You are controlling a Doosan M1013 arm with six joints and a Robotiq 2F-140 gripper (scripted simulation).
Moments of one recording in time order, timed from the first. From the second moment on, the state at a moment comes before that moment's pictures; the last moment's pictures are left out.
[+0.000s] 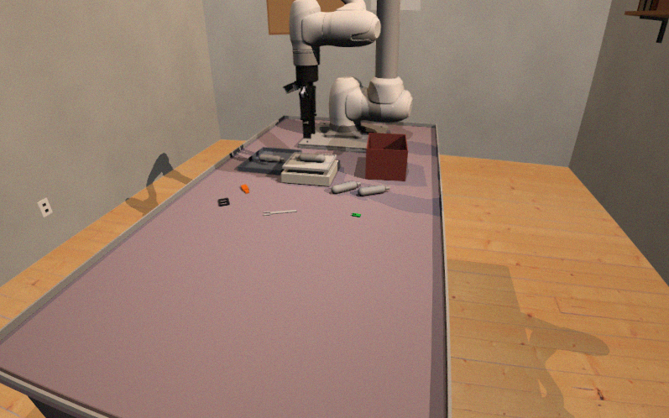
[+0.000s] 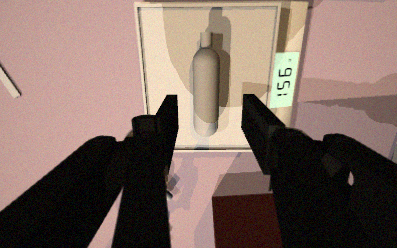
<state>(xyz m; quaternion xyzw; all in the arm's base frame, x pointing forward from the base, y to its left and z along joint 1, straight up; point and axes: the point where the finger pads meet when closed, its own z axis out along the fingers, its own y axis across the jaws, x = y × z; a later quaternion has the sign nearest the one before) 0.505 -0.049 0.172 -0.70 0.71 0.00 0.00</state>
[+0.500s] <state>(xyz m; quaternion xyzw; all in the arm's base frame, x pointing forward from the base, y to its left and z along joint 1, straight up) 0.505 -0.050 0.117 -0.70 0.71 0.00 0.00</state>
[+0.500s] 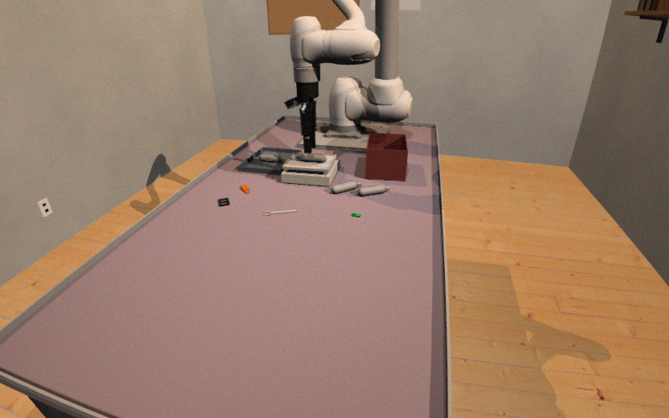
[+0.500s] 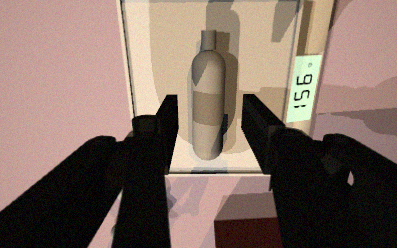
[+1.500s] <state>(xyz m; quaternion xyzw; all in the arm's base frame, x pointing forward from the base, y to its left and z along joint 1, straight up) 0.506 -0.050 0.077 -0.70 0.71 0.00 0.00</state>
